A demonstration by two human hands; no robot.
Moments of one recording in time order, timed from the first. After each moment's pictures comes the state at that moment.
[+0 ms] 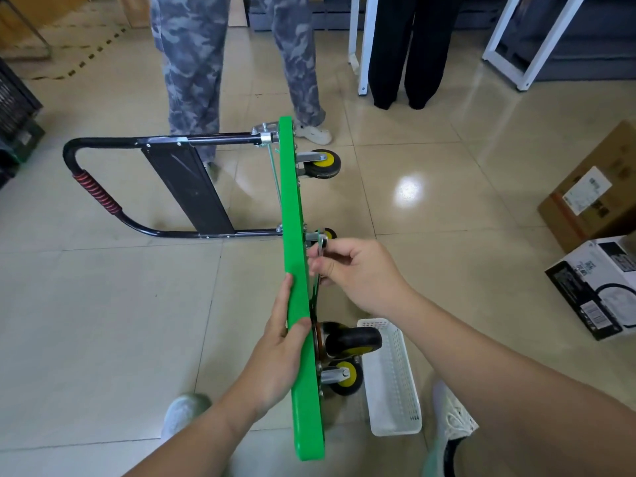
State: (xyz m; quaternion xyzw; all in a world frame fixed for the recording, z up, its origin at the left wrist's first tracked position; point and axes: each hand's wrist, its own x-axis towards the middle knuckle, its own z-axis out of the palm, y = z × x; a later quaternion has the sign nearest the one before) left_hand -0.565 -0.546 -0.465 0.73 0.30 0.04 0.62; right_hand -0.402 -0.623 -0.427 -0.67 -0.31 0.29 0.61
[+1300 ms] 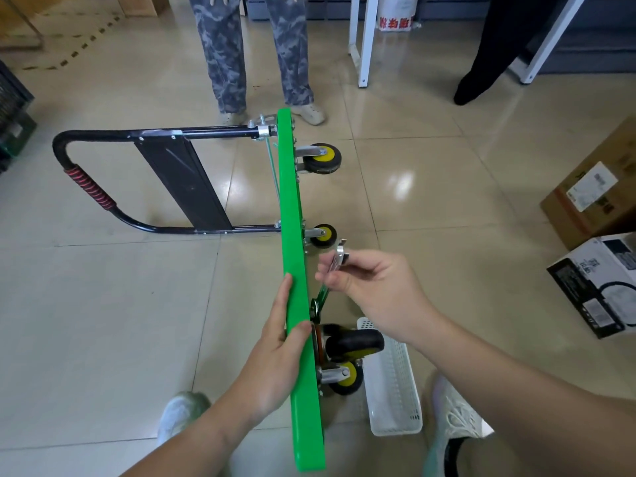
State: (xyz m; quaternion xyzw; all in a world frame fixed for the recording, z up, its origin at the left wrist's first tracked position) left_hand -0.562 -0.543 -0.463 0.73 0.28 0.04 0.62; right_hand -0.415 -0.644 -0.421 -0.59 -0.25 0.31 0.70
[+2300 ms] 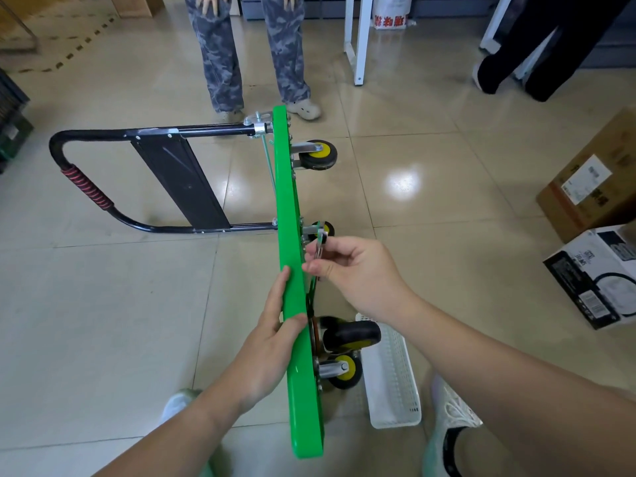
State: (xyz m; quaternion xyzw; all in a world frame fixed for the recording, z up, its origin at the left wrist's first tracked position) left_hand -0.565 -0.532 -0.469 0.72 0.26 0.02 0.64; right_hand -0.412 -0.625 -0.434 -0.62 -0.26 0.30 0.68
